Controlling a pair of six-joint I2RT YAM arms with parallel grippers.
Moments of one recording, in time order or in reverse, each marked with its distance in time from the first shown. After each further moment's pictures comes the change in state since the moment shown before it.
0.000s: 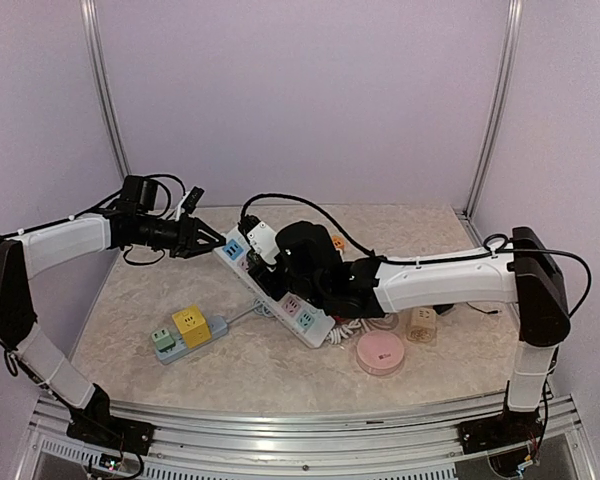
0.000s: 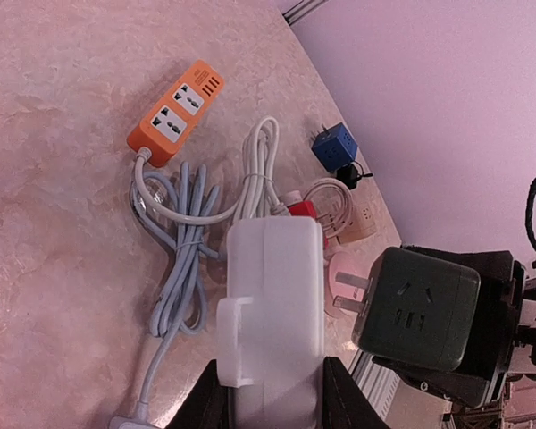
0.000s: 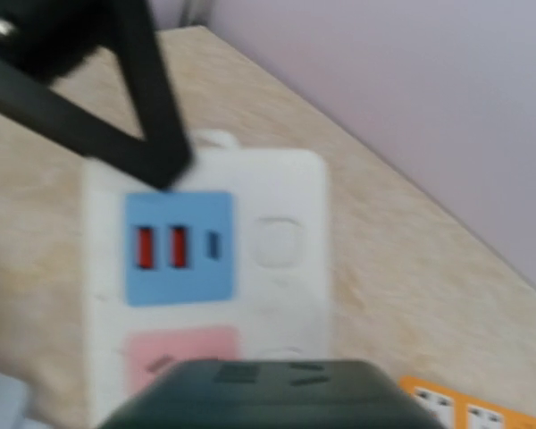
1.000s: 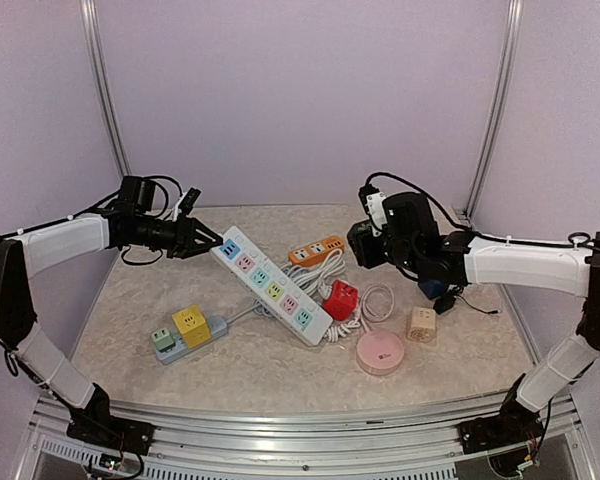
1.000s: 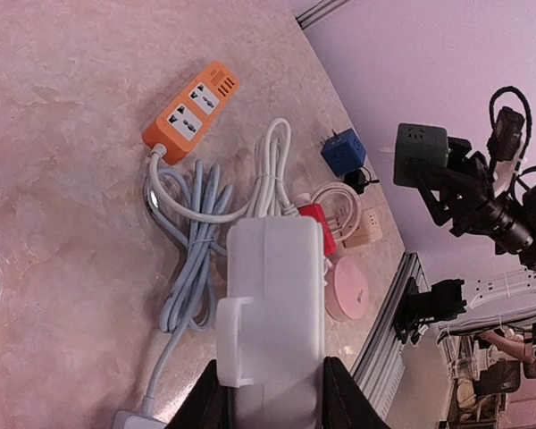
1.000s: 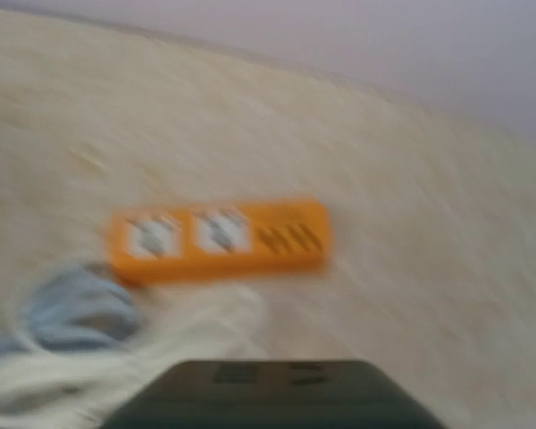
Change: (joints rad) left arm 0.023 0.000 -0.001 -0.012 -0.013 -0.012; right arm -0.349 -0.380 -0.340 -0.155 -0.111 0.297
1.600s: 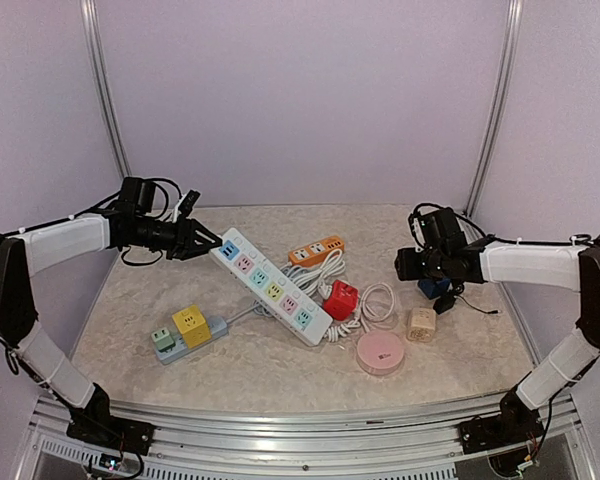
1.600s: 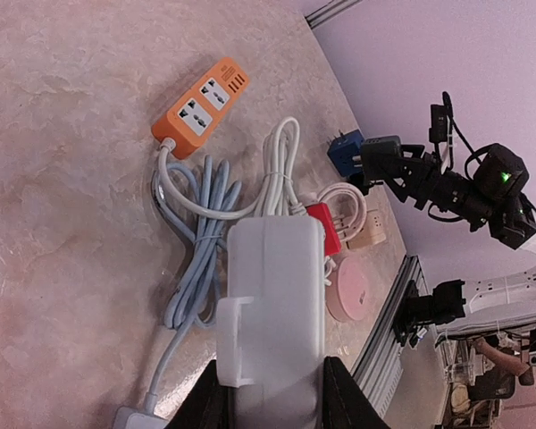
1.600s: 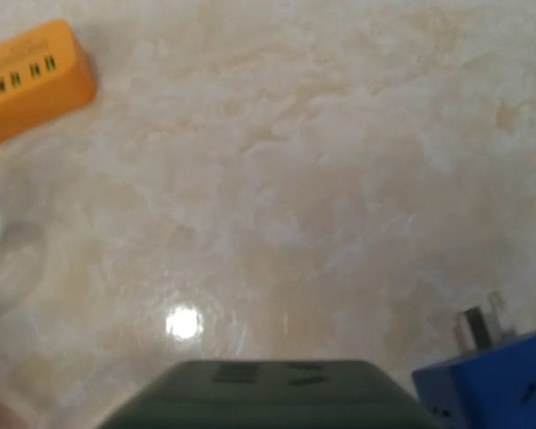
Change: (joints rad) left arm 0.001 0.010 0.000 -0.011 -0.010 -0.011; right arm -0.301 -0.021 -0.166 -0.141 -0.122 0.169
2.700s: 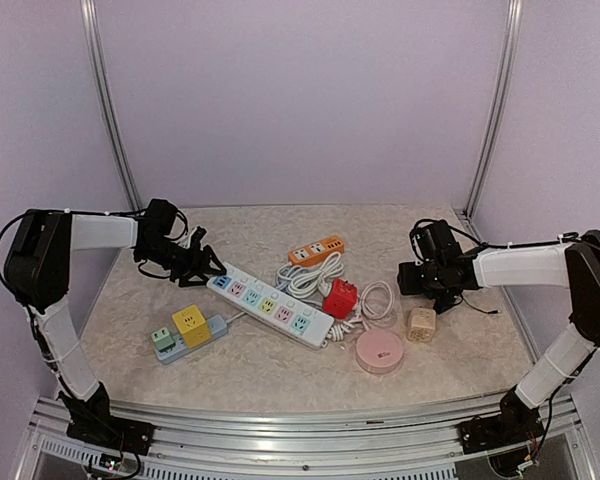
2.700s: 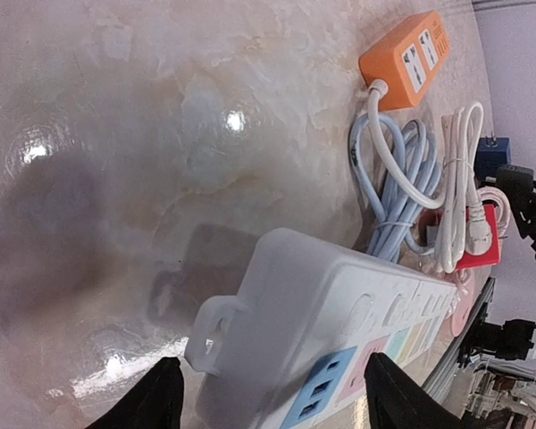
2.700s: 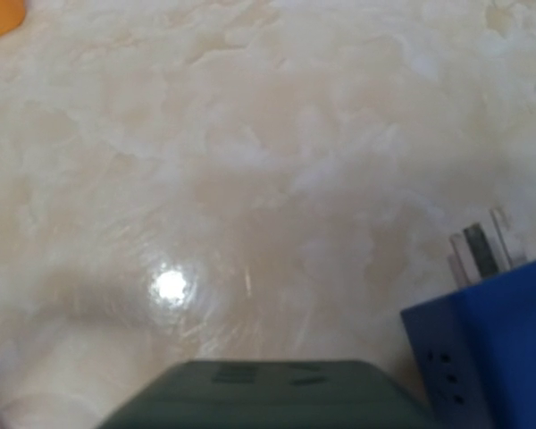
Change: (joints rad) left arm 0.010 0.285 0.080 -0.137 -0.209 0.021; right arm -0.006 0.058 -0.047 -0.003 0.016 0.051
